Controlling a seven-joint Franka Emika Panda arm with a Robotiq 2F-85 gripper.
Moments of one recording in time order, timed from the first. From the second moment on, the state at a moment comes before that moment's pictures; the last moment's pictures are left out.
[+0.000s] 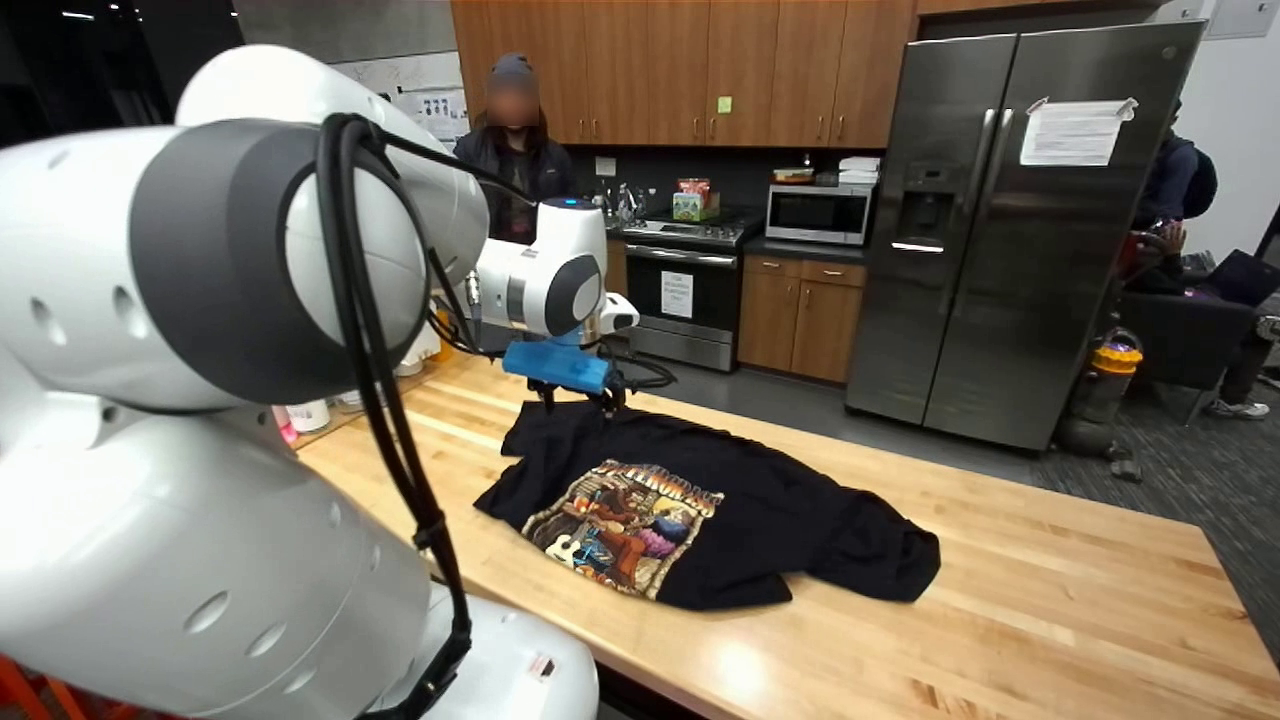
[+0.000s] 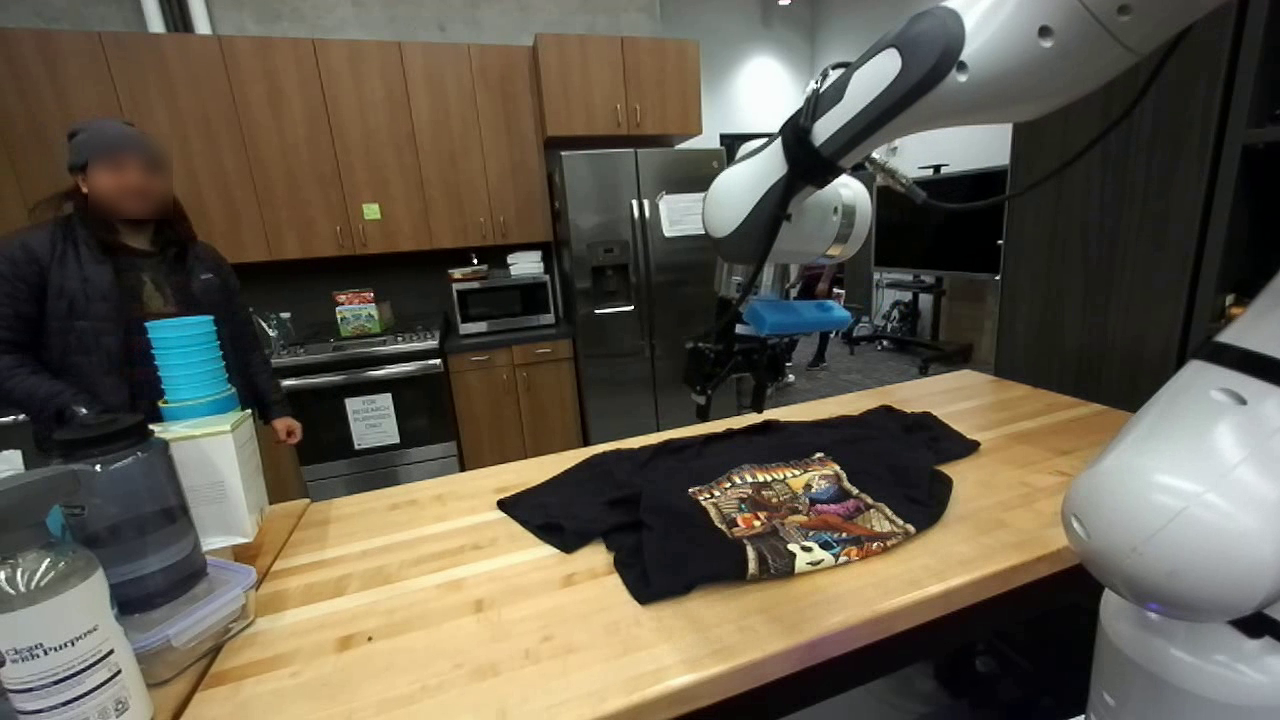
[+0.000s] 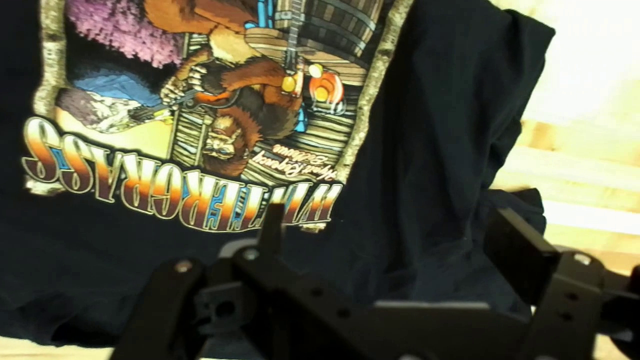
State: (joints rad) arm 0.23 -0.43 0.17 -2.52 0.23 2.25 -0.01
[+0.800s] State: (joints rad) arm 0.28 -0.35 0.34 -2.46 0.27 2.44 0.31
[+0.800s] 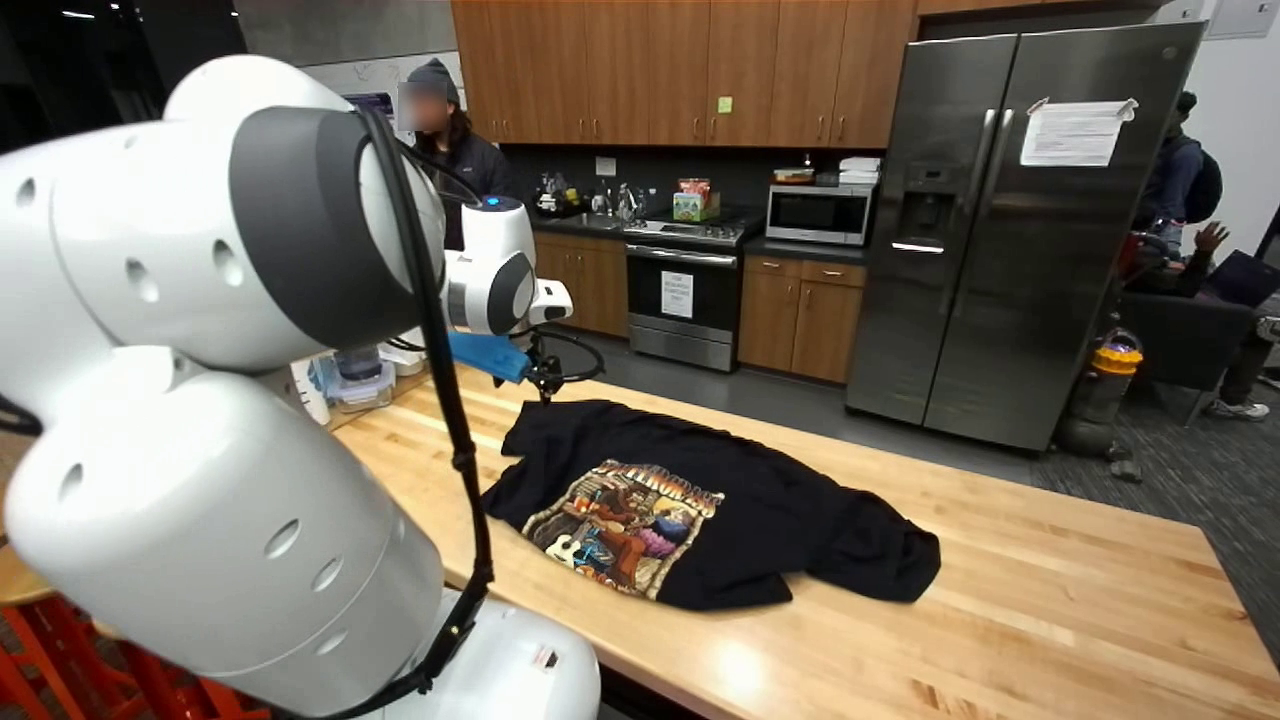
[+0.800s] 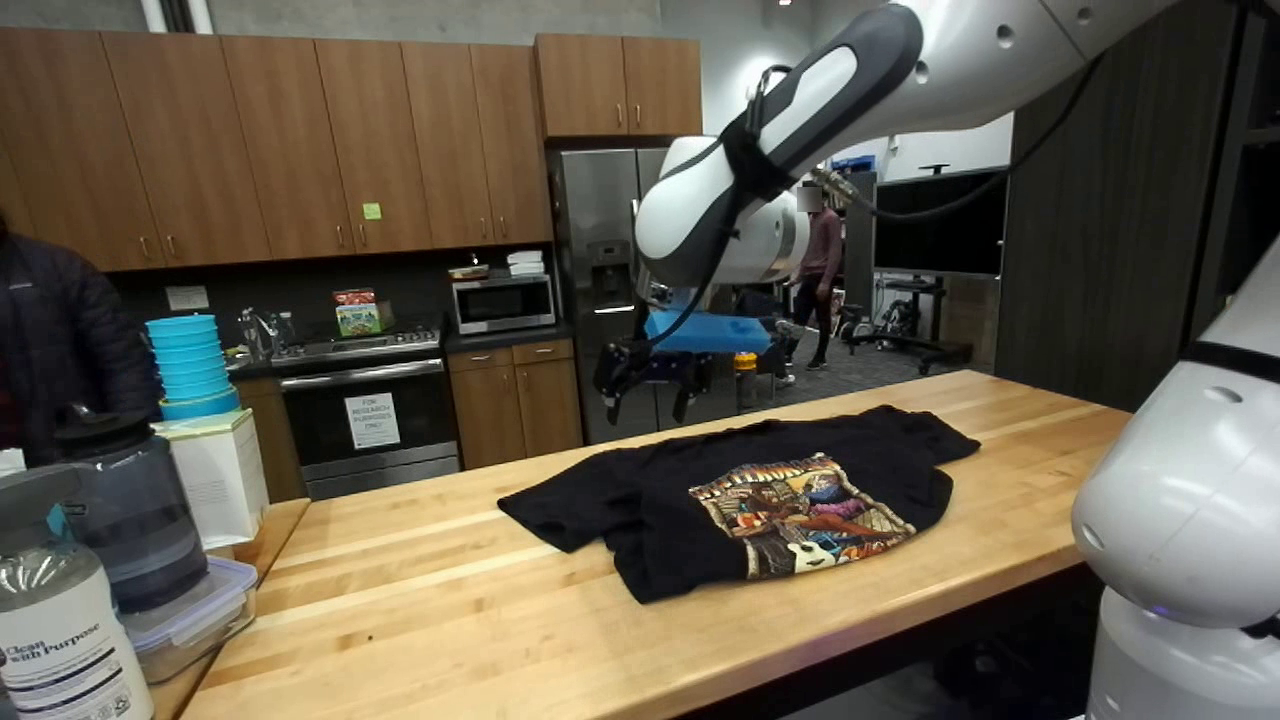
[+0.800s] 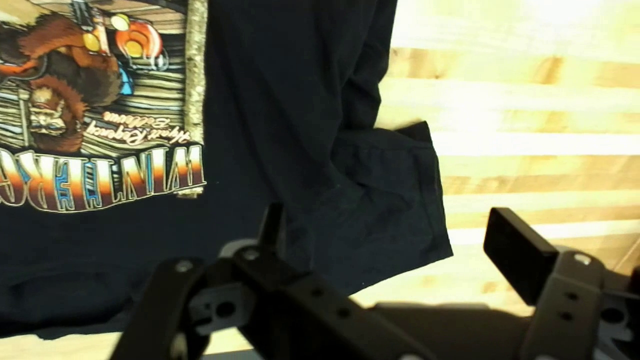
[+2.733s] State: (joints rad) arm 0.23 0.18 0.22 -2.10 0.00 2.40 0.51
